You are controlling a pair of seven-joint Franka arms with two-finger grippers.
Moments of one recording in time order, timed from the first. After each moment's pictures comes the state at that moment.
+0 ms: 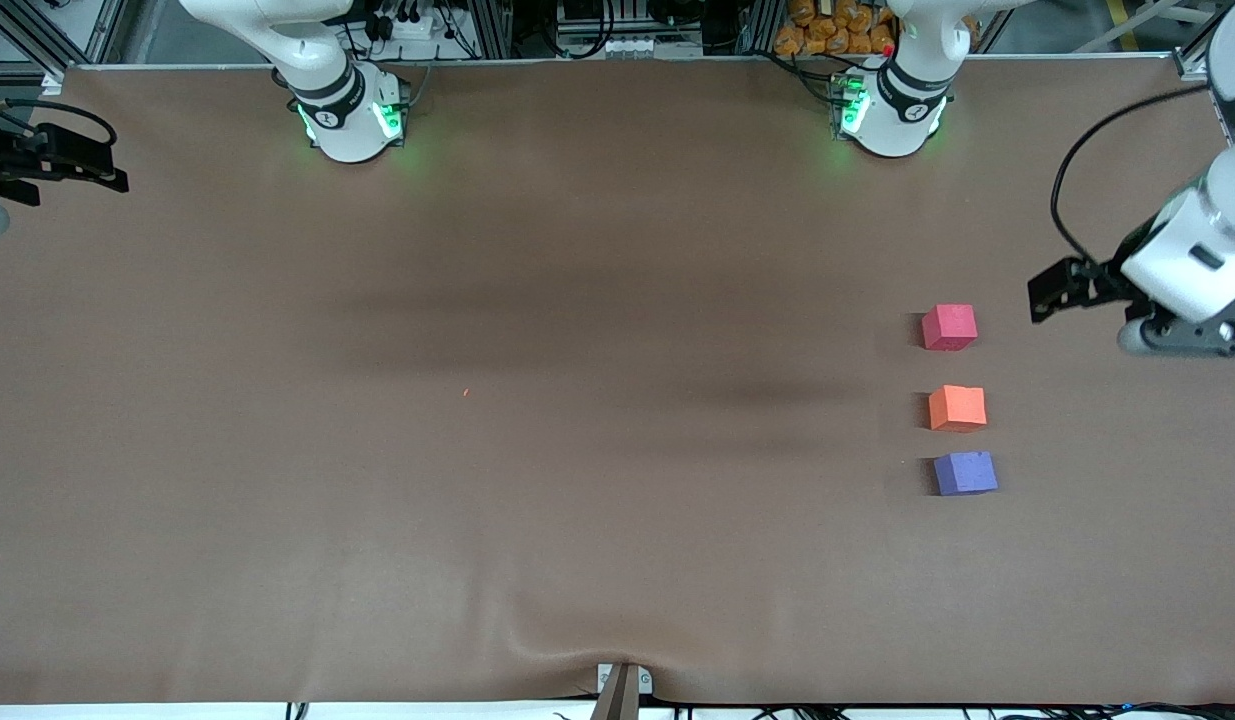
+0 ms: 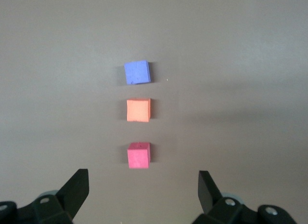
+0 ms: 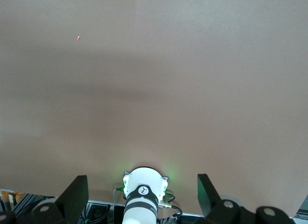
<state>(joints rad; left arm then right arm) 0.14 0.12 -0.30 -1.44 0.09 1.53 -0.08 0.06 0.06 -0.11 -1.35 0.03 1.13 -0.17</state>
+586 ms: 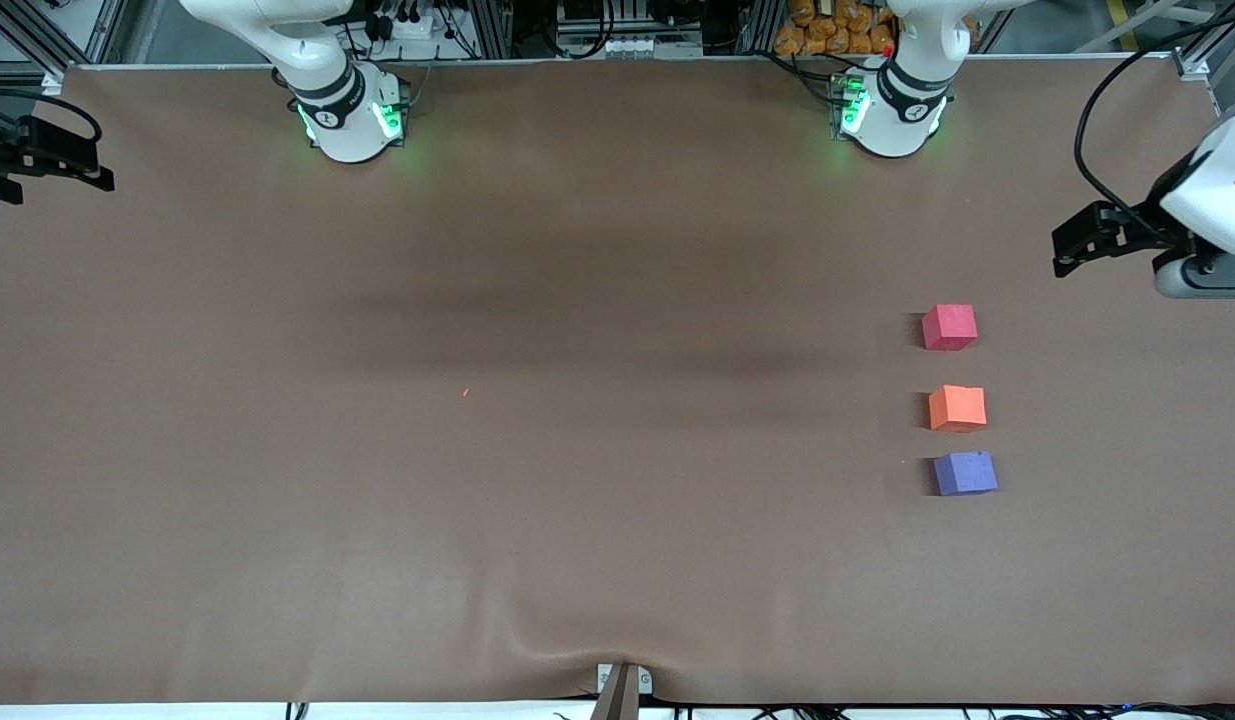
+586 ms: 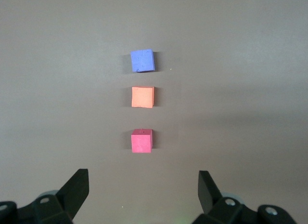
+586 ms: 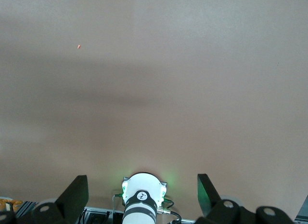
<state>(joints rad) 0.11 0.07 -0.23 -1.44 0.06 1.48 -0.07 0.06 0.06 -0.11 -1.32 0.03 1.14 -0.17</state>
